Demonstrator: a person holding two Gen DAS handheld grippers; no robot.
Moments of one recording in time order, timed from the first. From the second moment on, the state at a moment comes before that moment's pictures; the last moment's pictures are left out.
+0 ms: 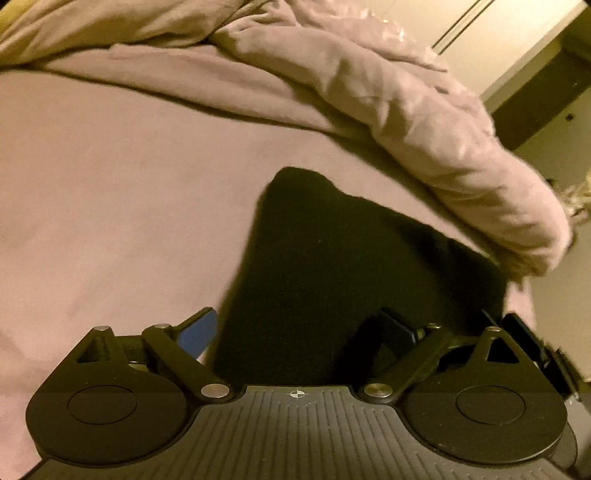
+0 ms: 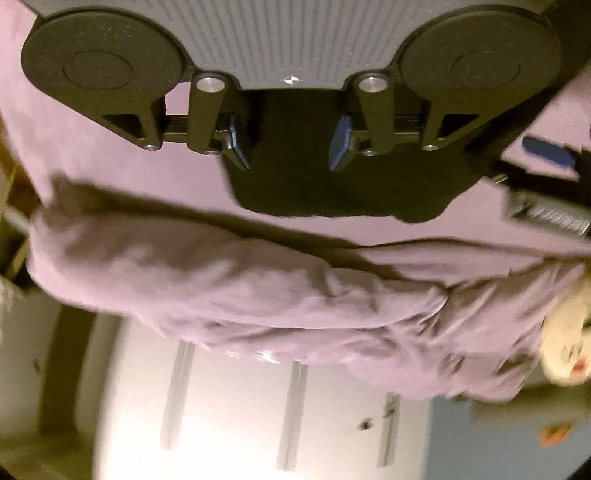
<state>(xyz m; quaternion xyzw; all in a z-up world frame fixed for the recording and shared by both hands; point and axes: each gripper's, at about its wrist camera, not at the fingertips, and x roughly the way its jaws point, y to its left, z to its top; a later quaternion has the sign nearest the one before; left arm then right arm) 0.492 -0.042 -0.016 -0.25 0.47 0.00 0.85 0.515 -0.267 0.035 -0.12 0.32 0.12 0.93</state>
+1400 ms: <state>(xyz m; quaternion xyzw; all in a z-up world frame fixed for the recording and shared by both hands) 0.363 -0.041 -0.033 -0.15 0.47 0.00 0.87 0.404 -0.319 -0.004 -0.10 0.43 0.03 0.90</state>
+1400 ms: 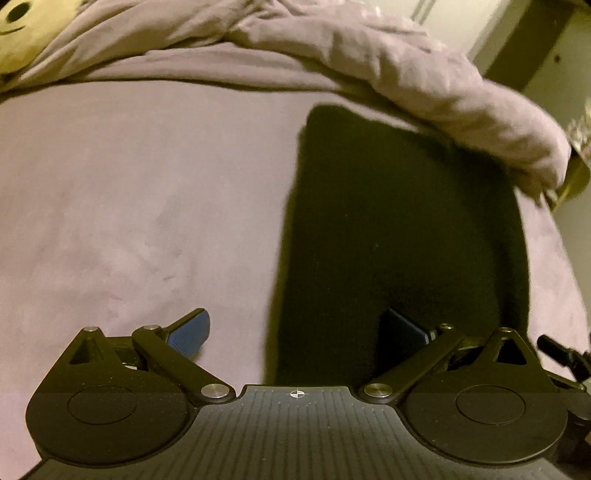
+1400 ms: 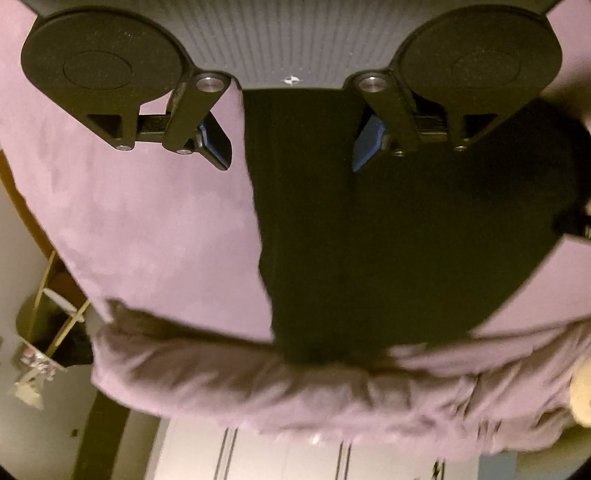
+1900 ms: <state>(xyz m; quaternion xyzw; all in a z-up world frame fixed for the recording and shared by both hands) 0.417 0.003 -0.027 -0.24 0.51 -0.07 0.82 0.467 -0.400 0.001 0.18 0.49 0.07 0.85</state>
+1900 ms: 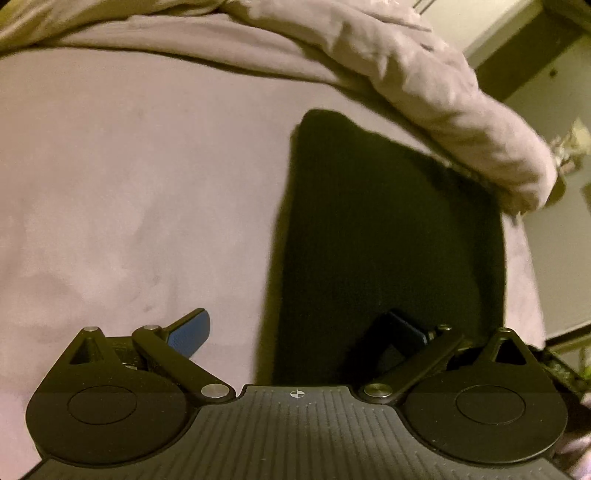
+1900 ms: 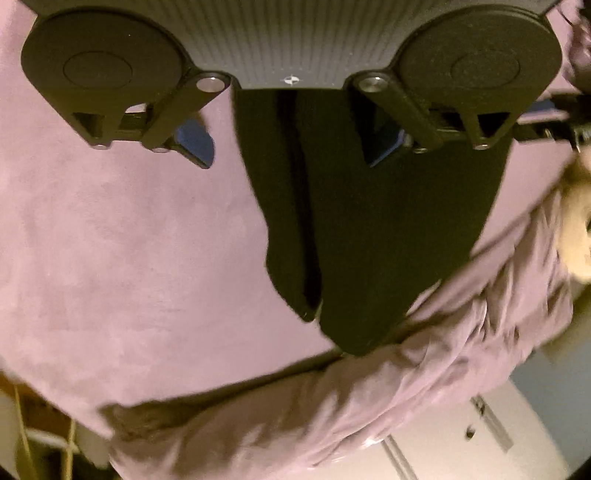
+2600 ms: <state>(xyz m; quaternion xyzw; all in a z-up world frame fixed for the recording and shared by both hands) 0.469 -0.008 -0.073 -0.34 0.54 -0.15 0.76 0.525 -0.406 -0.046 0.26 0.54 0.15 0.79</state>
